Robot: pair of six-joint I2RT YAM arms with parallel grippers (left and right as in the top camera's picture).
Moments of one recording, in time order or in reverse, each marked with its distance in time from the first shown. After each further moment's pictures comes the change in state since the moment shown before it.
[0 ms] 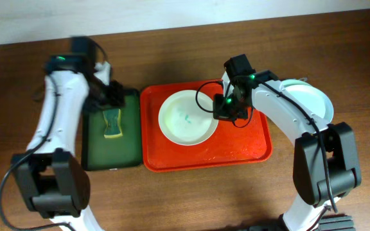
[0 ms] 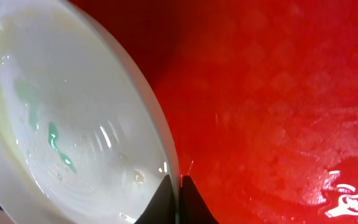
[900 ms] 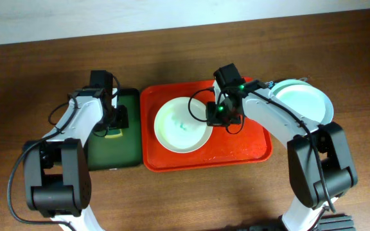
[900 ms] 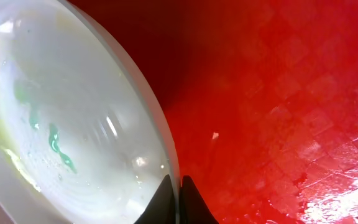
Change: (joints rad) left arm -0.009 0.006 -0.405 0.438 -0.154 -0.002; right arm 0.072 0.000 -0.080 0.112 0.057 -0.003
